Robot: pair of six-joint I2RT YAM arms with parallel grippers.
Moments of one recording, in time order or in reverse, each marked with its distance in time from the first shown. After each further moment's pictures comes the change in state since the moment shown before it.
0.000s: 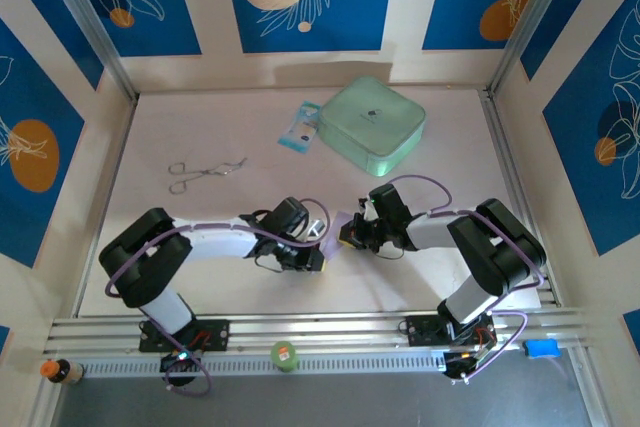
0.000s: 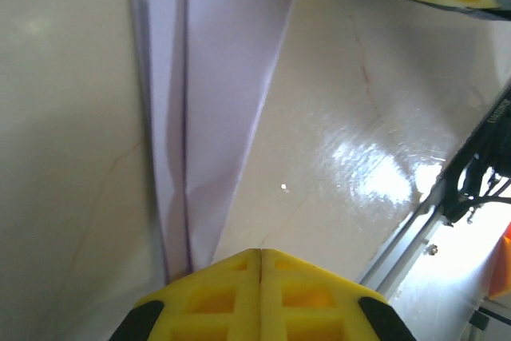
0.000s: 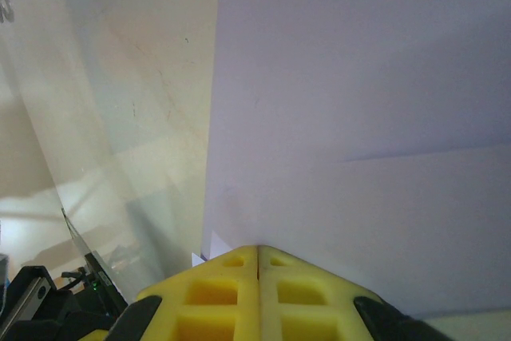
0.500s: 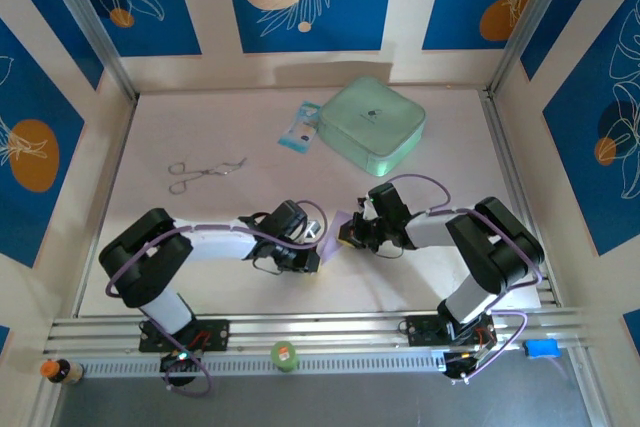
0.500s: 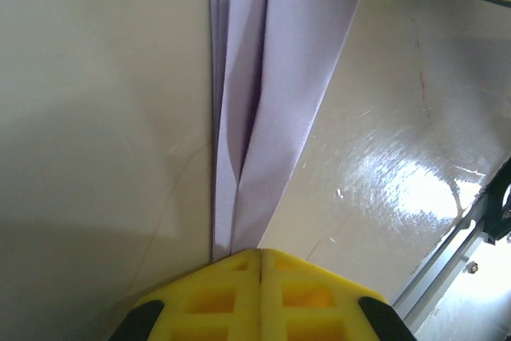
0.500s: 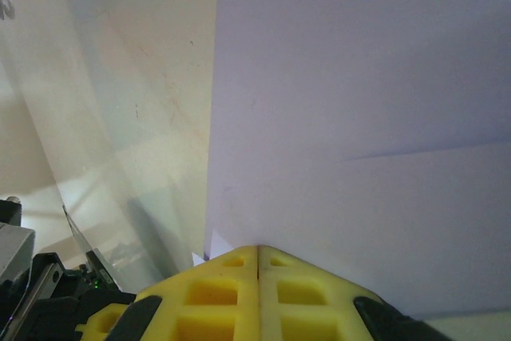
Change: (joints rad) left arm 0.000 0.000 -0.024 -0.002 -0.065 0.003; right arm 0.000 0.014 0.013 -0.003 -0.012 -0.004
